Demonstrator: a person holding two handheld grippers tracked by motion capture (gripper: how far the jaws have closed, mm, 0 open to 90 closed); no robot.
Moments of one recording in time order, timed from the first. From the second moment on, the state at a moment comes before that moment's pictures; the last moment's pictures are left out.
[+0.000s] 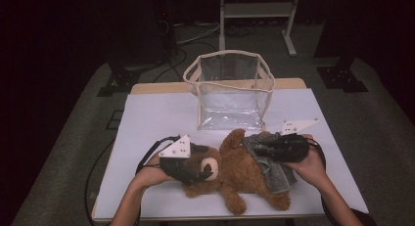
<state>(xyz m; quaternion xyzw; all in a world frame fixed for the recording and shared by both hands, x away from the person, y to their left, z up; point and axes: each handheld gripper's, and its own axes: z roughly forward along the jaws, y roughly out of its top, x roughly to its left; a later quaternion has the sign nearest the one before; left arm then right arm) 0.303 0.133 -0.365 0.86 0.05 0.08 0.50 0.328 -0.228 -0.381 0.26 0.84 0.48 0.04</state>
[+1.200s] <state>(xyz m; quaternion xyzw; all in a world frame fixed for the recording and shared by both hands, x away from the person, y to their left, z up) 0.309 0.130 -0.378 0.88 0.09 0.08 0.46 0.340 -0.266 -0.385 0.31 0.82 0.47 0.09</state>
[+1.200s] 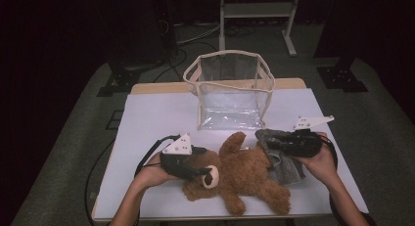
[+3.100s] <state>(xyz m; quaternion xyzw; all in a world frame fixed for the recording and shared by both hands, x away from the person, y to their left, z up) 0.317 0.128 -0.381 0.88 0.12 0.12 0.44 0.305 -0.259 -0.397 0.25 0.83 0.50 0.02</state>
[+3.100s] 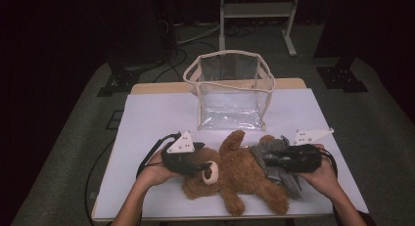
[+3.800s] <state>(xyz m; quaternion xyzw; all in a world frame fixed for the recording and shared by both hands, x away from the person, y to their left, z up) 0.324 0.128 -0.379 0.87 0.14 0.13 0.45 0.307 -0.241 -0.382 0.22 0.84 0.50 0.00</state>
